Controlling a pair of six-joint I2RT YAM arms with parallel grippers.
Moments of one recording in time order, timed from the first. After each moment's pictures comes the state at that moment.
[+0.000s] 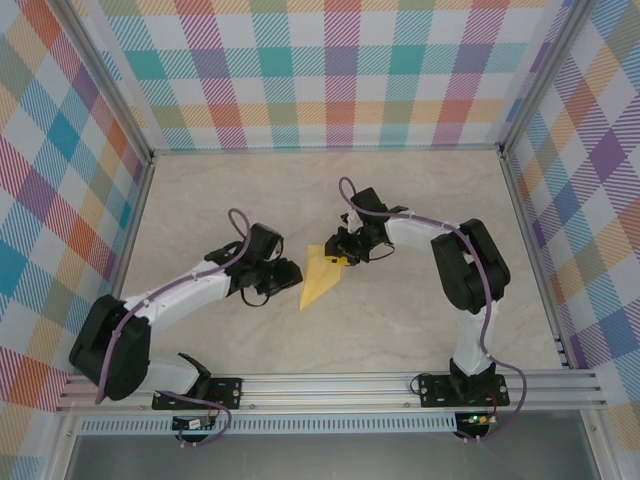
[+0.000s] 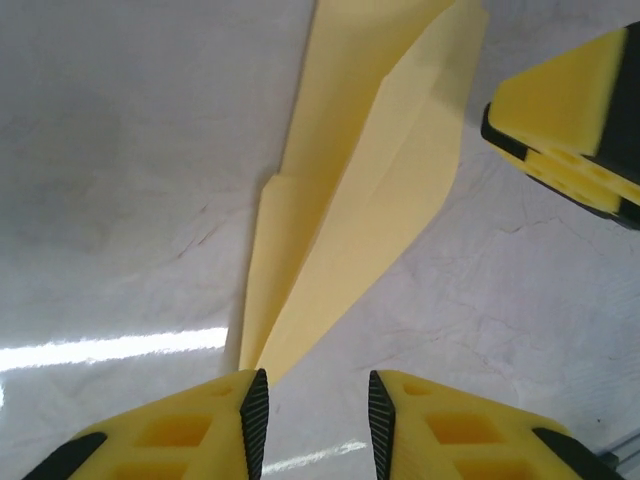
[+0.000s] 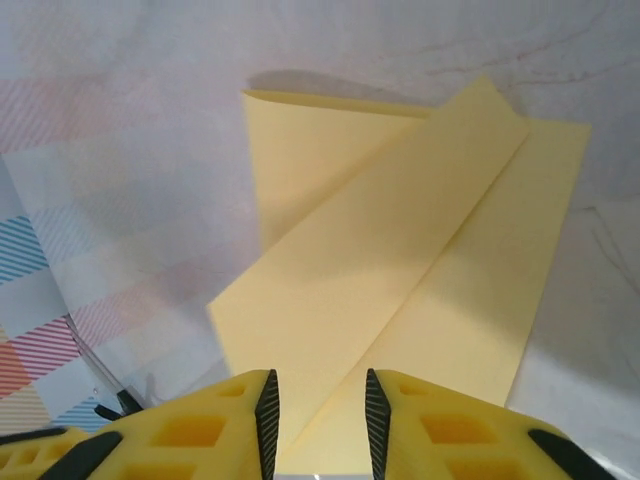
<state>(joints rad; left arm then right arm) -0.58 1.41 0.86 -0.48 0.23 -0.87 0.52 1.93 1.26 -0.44 -0.60 0.71</state>
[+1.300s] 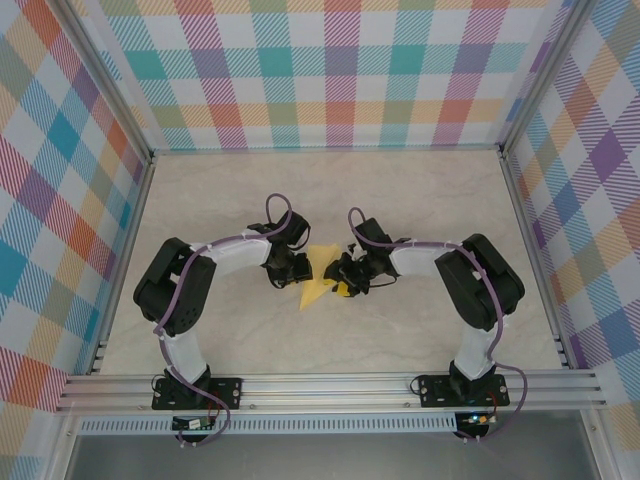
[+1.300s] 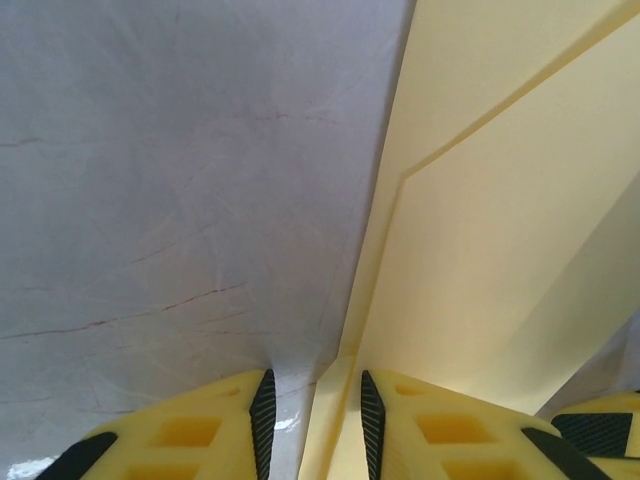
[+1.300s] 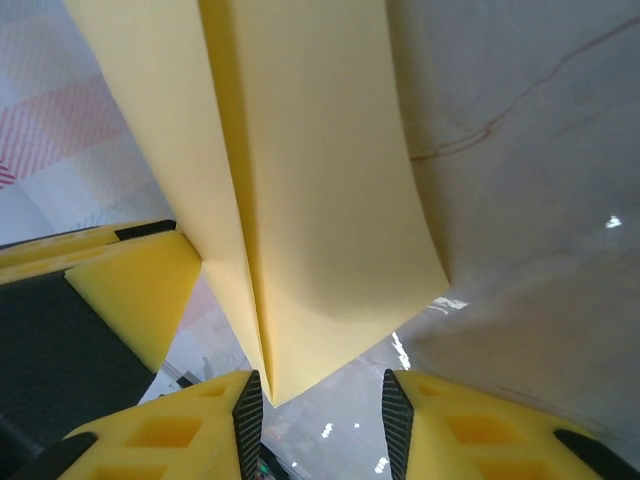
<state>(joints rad) -0.58 1.82 1.11 -0.59 0.18 -0.72 0.61 1.83 0.93 -0.17 -0.64 1.11</state>
